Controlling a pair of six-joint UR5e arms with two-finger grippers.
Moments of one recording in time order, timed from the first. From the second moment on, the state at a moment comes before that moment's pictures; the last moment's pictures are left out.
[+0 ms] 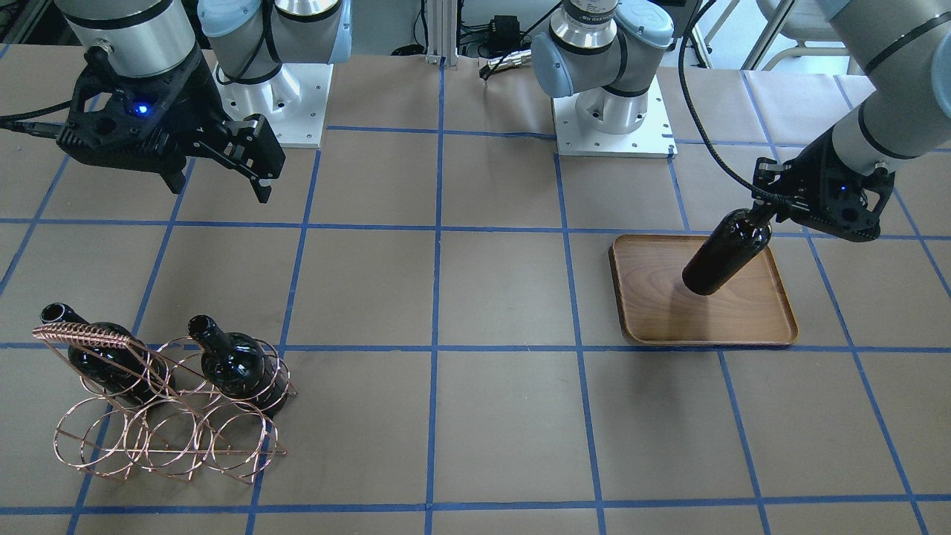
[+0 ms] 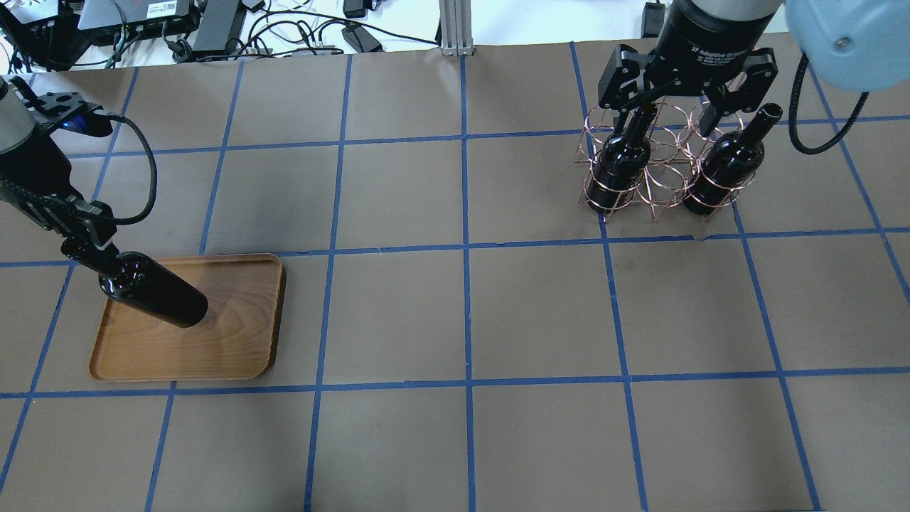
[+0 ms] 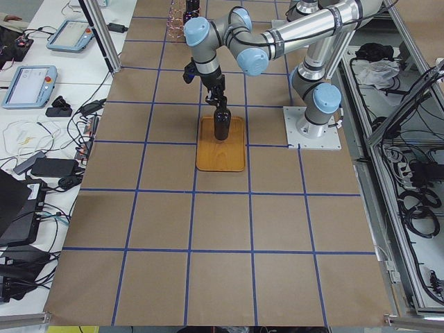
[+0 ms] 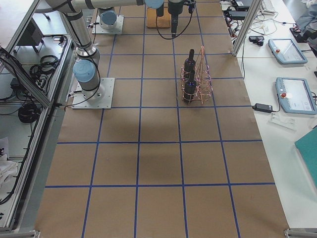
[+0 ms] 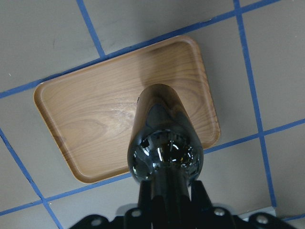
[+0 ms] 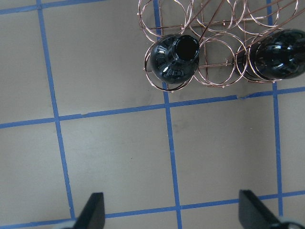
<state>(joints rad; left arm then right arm) -1.17 -1.62 -1.69 -1.62 1.71 0.73 1.61 -1.53 1.47 -1.55 -1.58 0.15</state>
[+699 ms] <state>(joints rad) -1.16 -1.67 -1.69 -1.61 1.74 0.73 1.61 -1.53 1.48 -1.55 -1.58 0.14</state>
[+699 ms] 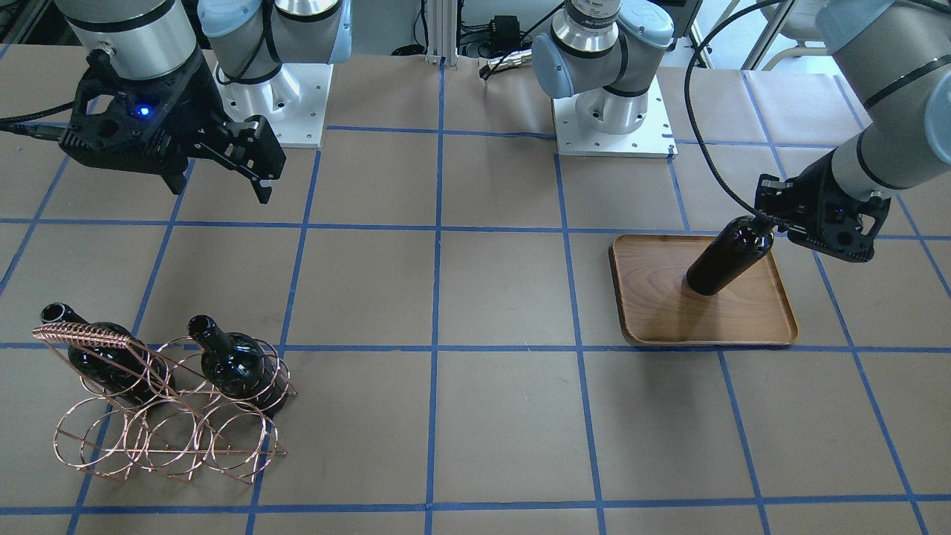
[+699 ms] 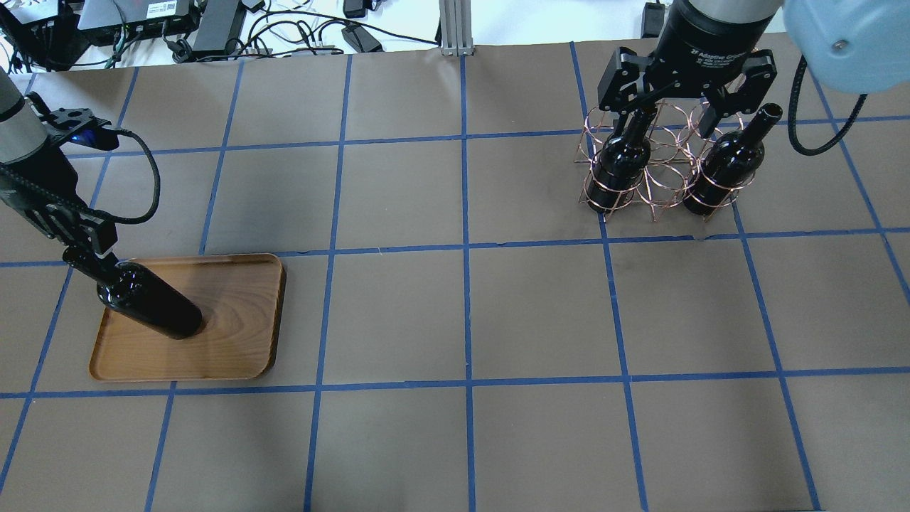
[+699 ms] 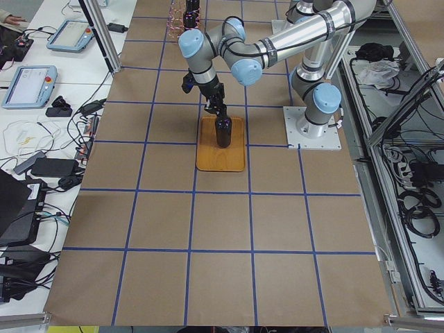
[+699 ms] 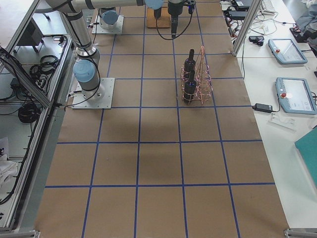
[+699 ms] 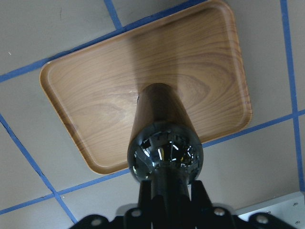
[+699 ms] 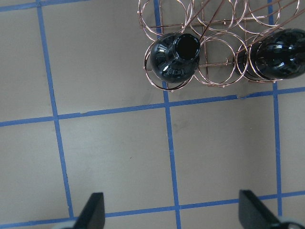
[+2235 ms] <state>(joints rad) -1.49 -1.52 -1.60 -1.64 1.62 0.25 1.61 -1.53 1.48 -1.55 -1.58 0.14</state>
